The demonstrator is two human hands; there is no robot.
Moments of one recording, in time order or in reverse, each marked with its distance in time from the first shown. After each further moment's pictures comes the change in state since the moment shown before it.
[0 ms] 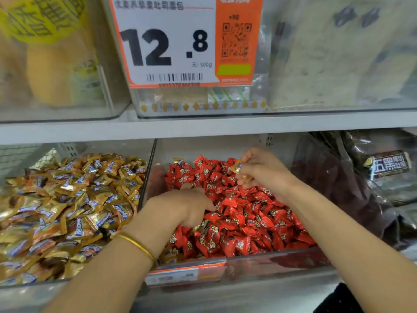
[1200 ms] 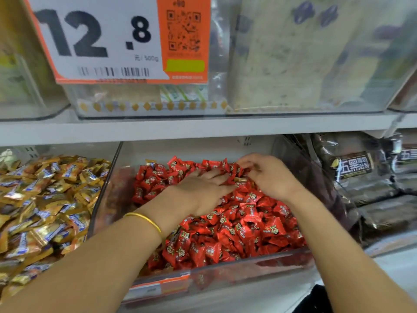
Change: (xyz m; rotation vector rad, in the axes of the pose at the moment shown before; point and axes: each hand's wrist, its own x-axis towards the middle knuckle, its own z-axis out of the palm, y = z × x) left_hand 0.047 0.048 -0.019 0.190 0.267 0.276; right_hand -0.001 0.030 -0.056 -0.595 0.090 -0.170
